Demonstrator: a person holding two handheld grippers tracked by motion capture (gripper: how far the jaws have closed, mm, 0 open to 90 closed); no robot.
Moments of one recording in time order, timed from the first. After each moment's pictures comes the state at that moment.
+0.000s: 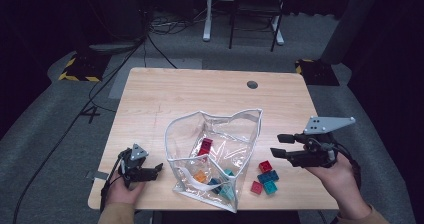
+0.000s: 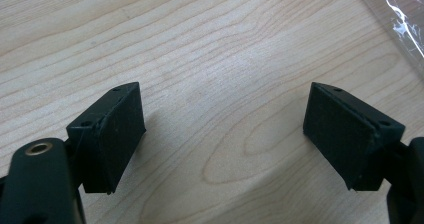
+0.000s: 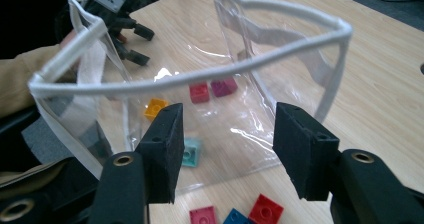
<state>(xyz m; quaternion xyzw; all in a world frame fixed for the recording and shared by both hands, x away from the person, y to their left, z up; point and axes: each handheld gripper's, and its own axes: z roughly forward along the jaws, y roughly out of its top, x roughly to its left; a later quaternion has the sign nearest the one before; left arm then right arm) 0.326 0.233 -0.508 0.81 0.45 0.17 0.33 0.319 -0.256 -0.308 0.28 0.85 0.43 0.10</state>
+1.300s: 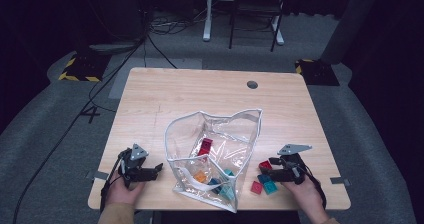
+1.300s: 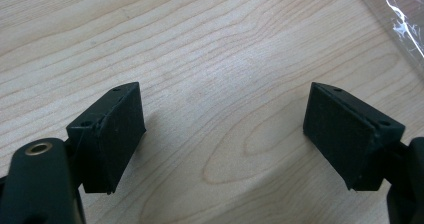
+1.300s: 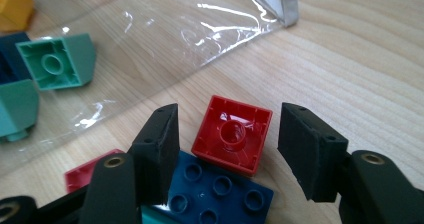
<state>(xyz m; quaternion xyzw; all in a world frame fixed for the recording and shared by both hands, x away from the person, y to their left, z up) 0.326 0.233 -0.508 0.81 0.45 0.17 0.33 0.346 -0.260 -0.477 0.39 0.85 0.34 0.09</state>
